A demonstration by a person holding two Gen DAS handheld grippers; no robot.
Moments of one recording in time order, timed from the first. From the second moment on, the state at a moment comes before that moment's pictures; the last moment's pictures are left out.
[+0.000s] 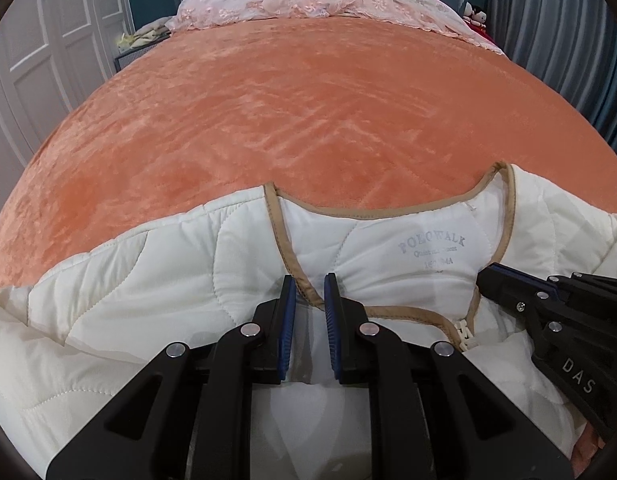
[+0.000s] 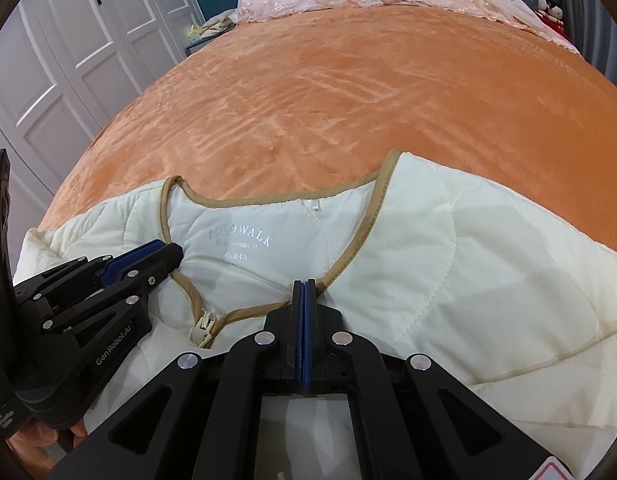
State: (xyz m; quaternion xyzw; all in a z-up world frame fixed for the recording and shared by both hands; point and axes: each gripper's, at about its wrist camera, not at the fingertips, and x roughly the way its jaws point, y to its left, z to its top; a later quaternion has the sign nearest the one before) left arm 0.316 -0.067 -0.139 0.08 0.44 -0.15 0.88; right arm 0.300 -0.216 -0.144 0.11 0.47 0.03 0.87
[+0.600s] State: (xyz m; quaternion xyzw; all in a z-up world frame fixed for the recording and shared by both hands) left arm 0.271 0.009 -0.073 0.01 0.39 -0.04 0.92; right arm 0.201 -0.294 -0.069 0.19 0.36 -0.09 0.91
